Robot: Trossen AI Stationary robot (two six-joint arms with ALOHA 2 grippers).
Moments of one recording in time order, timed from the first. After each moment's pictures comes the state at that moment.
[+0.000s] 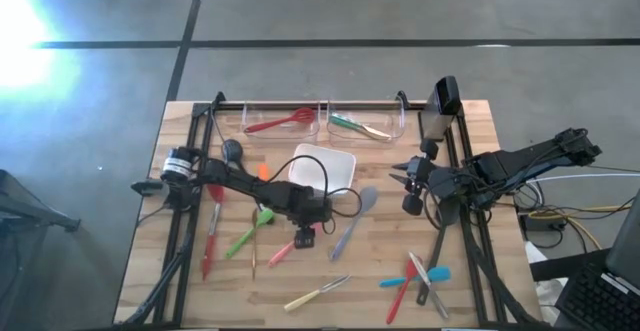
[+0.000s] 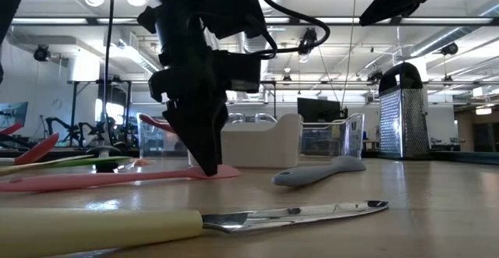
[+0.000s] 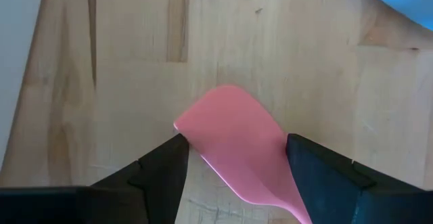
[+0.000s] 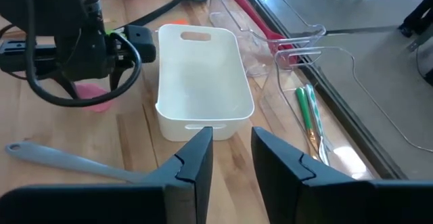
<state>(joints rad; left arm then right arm) -0.17 1.97 1.23 -0.53 0.03 -0.21 0.30 0.94 0.86 -0.62 0.62 0.30</state>
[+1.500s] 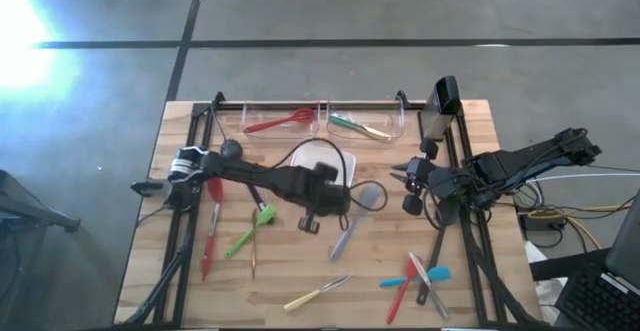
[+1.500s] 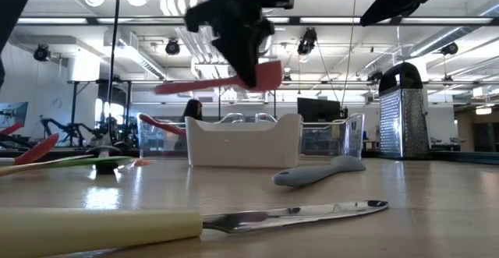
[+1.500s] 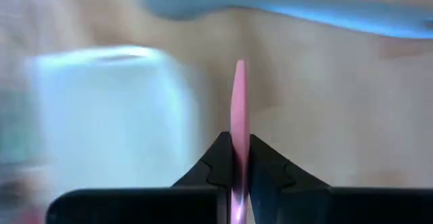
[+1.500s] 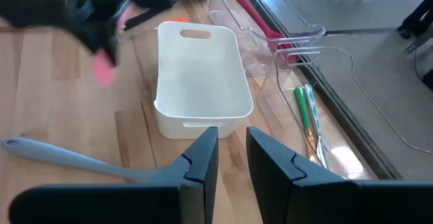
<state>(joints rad) -0.13 1.96 1.77 -1.02 -0.27 0.27 0.30 0.94 0.86 -0.63 0.62 0.28</state>
